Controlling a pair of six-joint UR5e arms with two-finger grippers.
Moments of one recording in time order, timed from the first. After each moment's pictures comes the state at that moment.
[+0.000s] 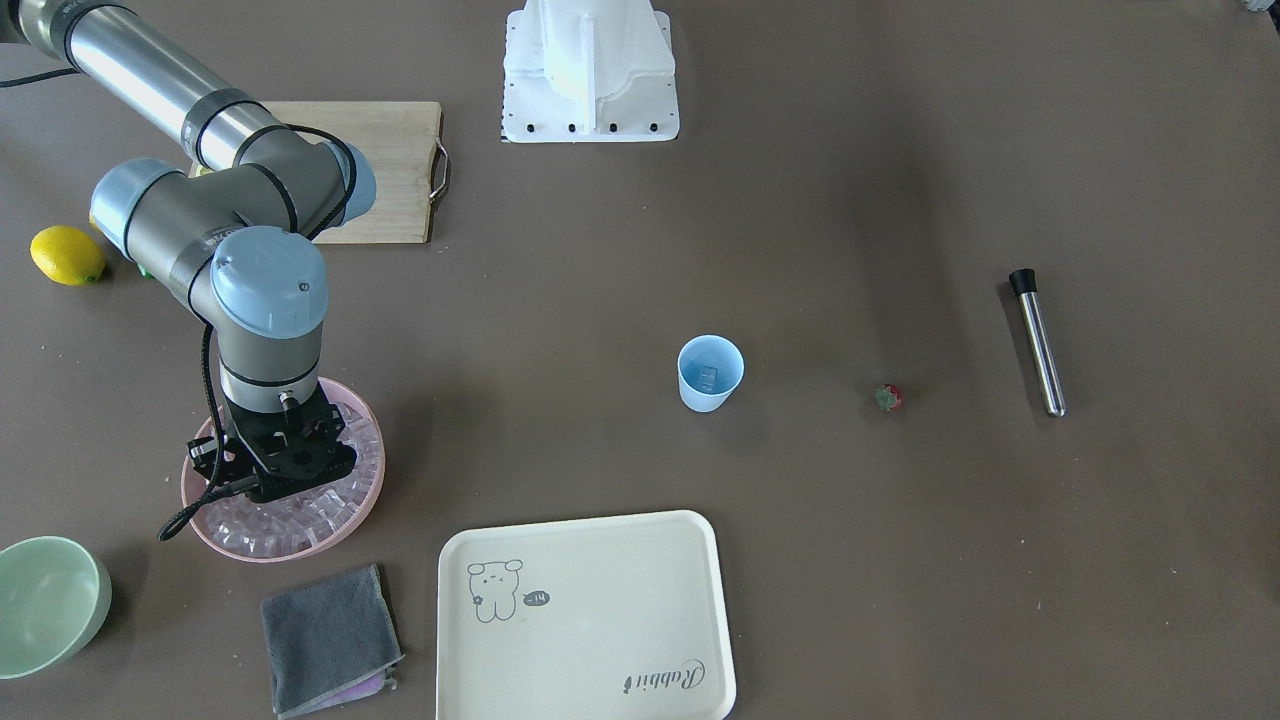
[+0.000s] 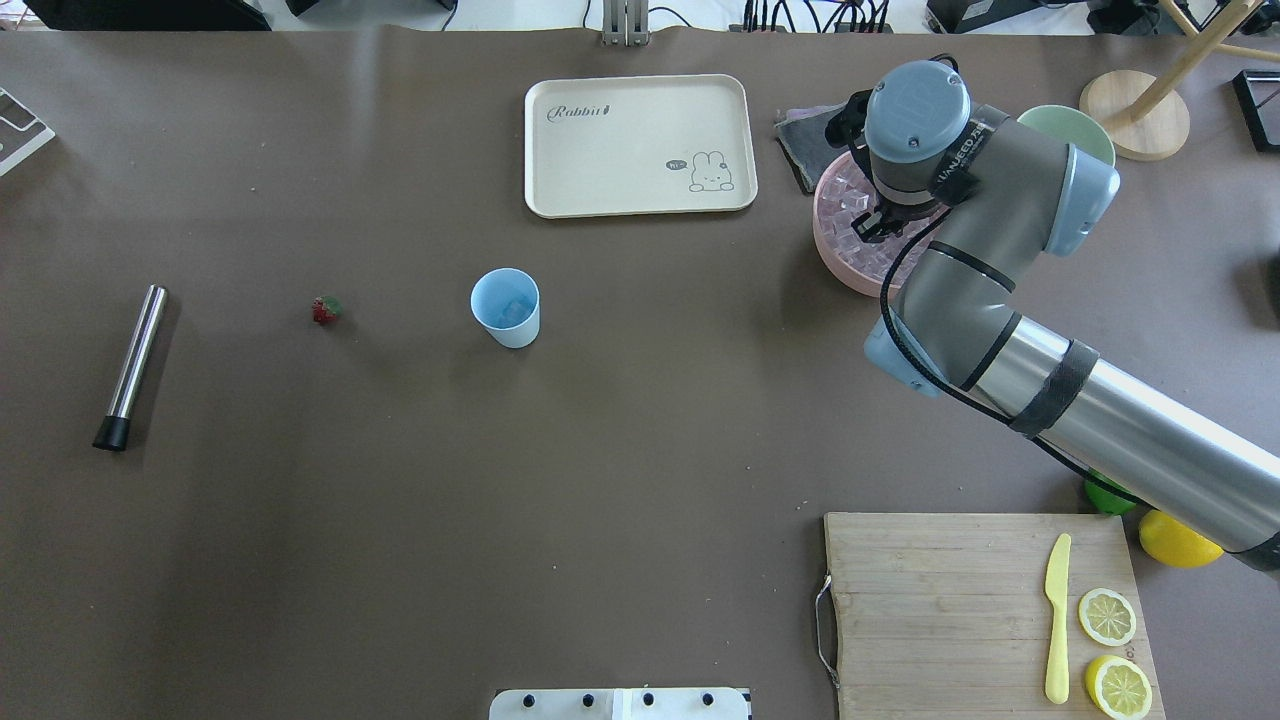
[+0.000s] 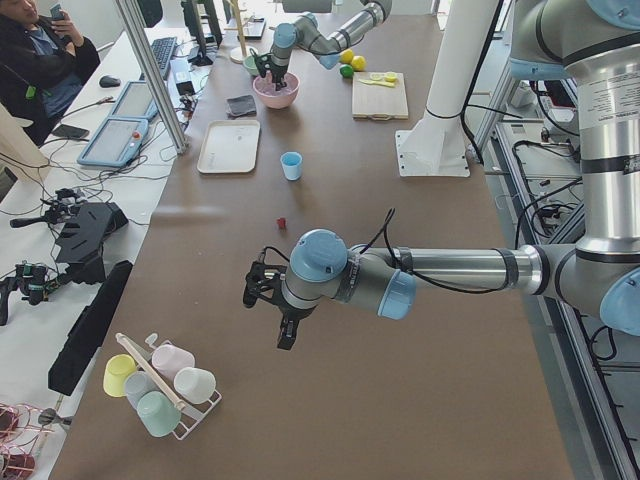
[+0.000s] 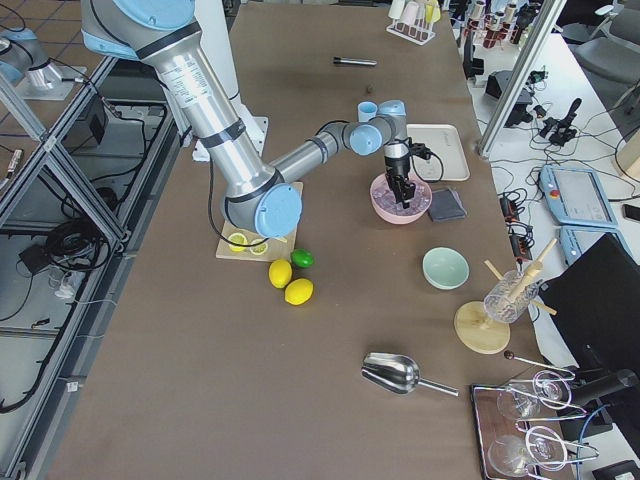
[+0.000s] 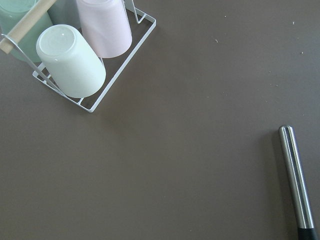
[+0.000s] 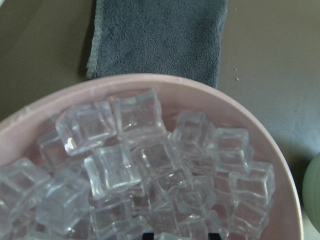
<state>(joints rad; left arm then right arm) -1.64 -1.38 -1.75 -1.91 -2.41 -0.10 0.79 -0.96 1.44 -1.60 1.67 0.40</state>
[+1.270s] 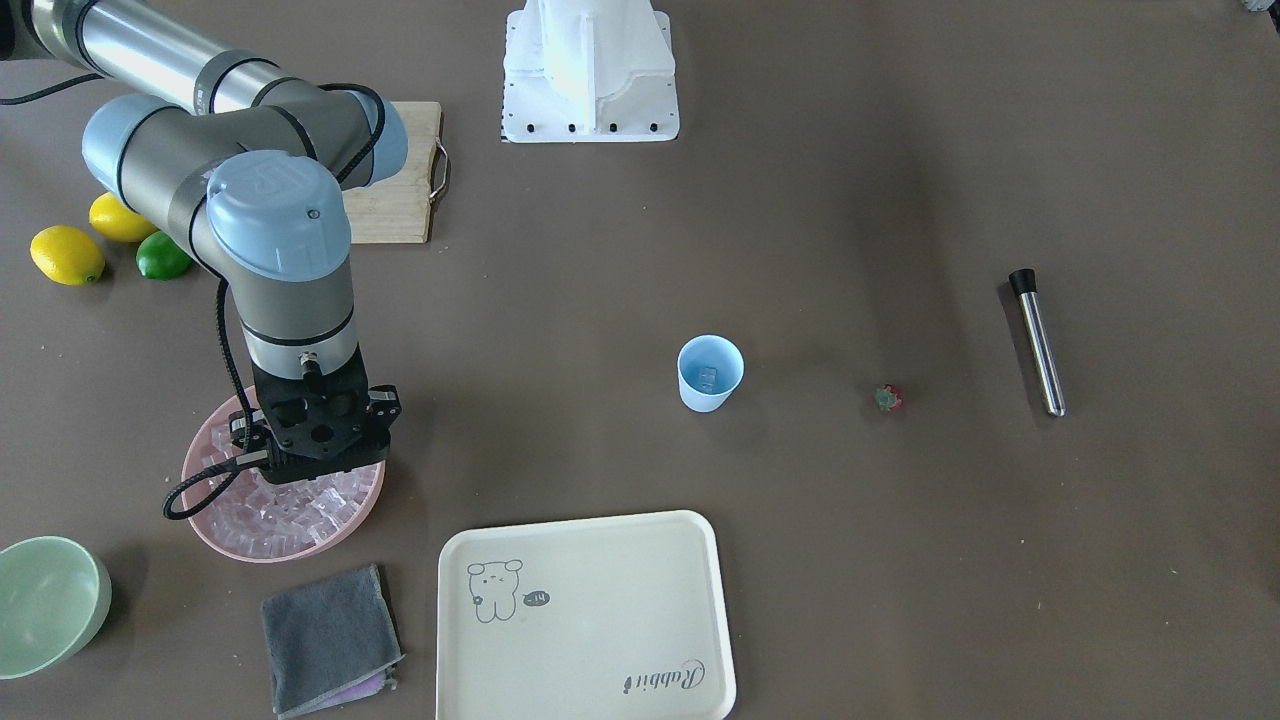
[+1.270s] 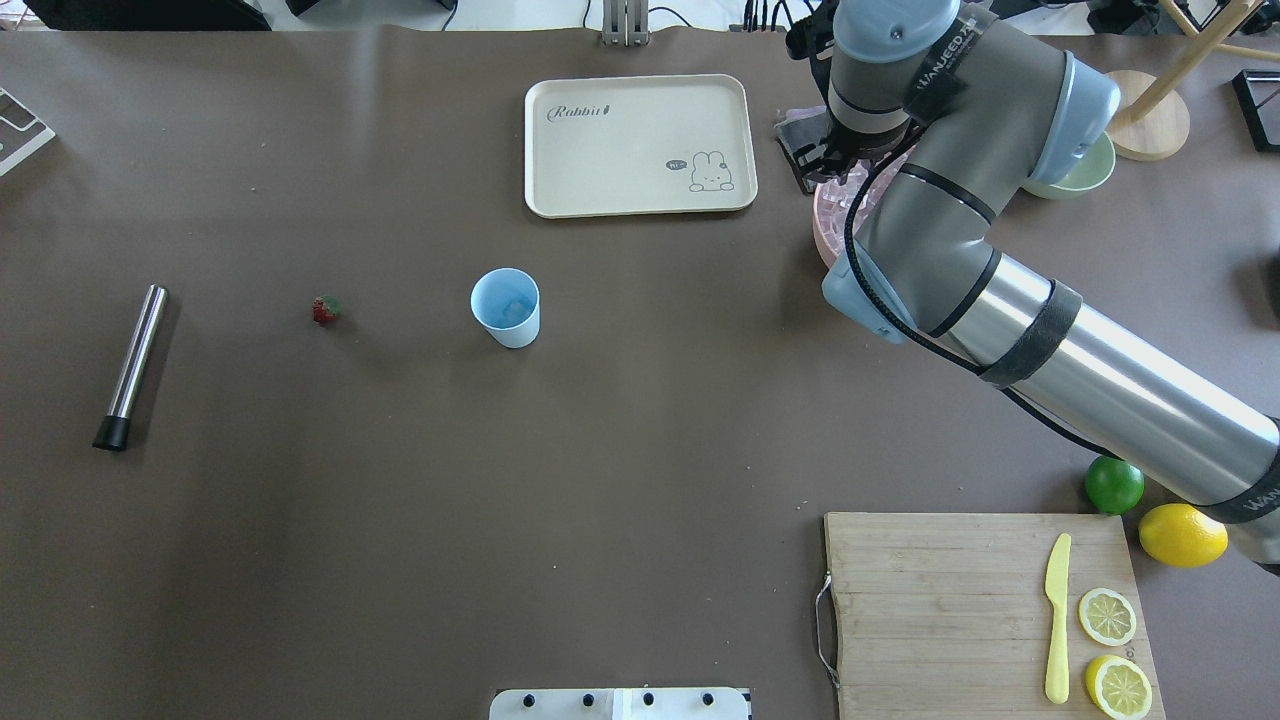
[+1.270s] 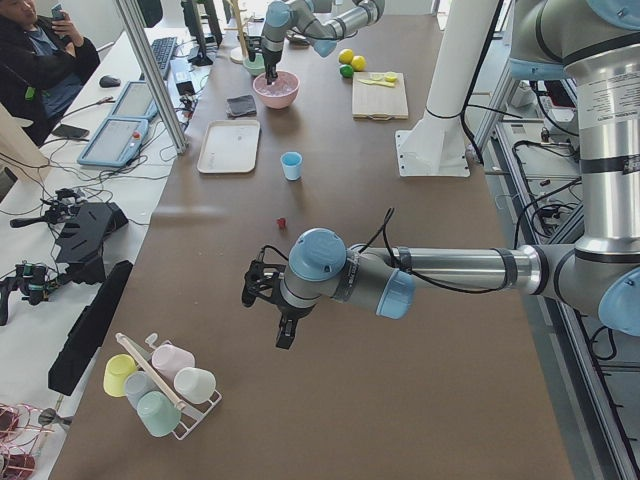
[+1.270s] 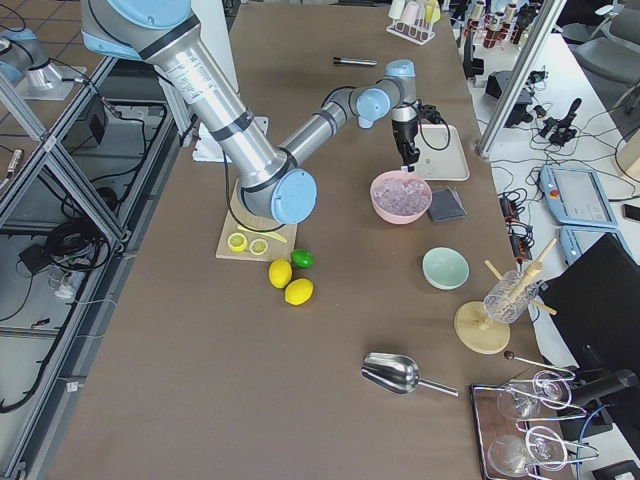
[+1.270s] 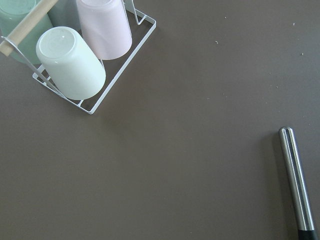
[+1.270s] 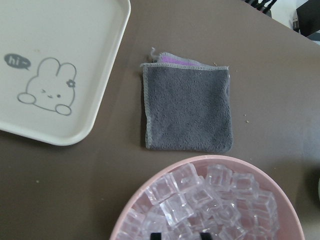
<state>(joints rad) -1.64 -1.39 -1.75 -1.91 -2.41 -0.10 0.83 -0.82 1.53 -1.68 1.79 0.65</state>
